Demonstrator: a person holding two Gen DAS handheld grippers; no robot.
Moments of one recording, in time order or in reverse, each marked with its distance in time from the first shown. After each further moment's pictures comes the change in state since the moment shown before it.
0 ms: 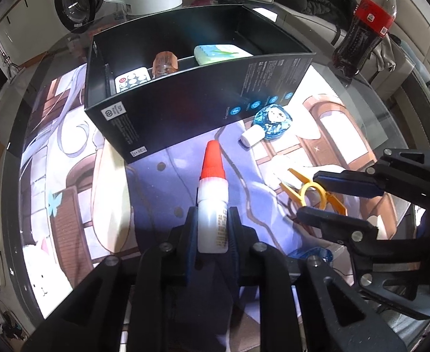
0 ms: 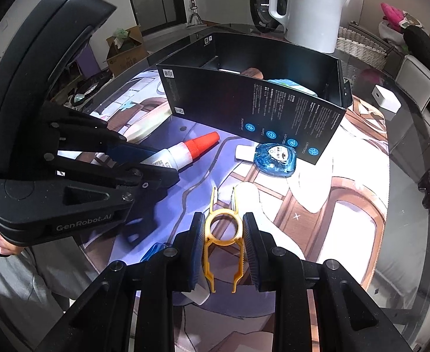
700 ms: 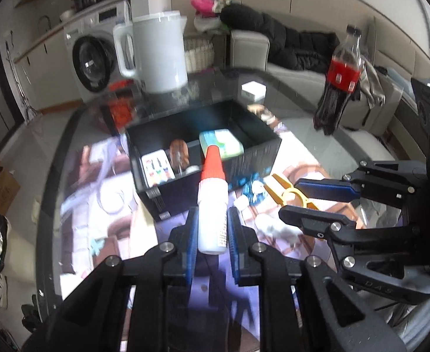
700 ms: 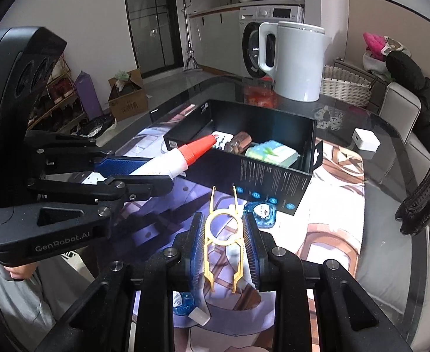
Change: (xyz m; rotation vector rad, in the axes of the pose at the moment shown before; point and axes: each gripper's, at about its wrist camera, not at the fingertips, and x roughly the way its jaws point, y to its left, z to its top) left arm -0.087 -0.009 -0.004 0.046 -0.364 0.066; right arm -0.057 -0.005 0.012 0.030 -0.287 -0.023
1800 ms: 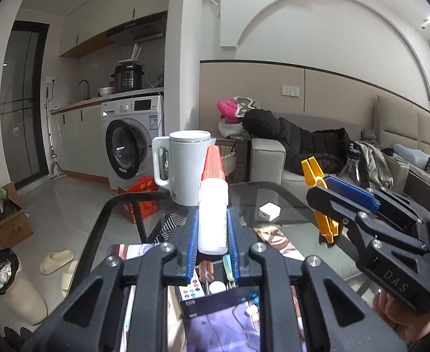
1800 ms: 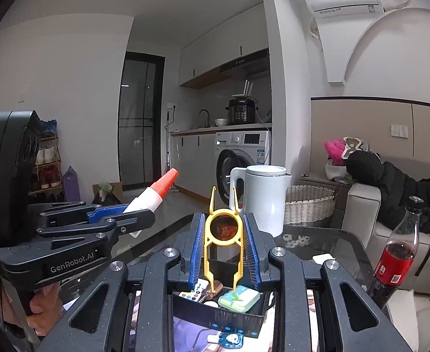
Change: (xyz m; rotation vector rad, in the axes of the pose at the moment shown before) left arm -0.073 0.021 0.042 -0.076 -0.496 0.092; right arm -0.089 0.009 0.054 -0.009 -0.605 -0.141
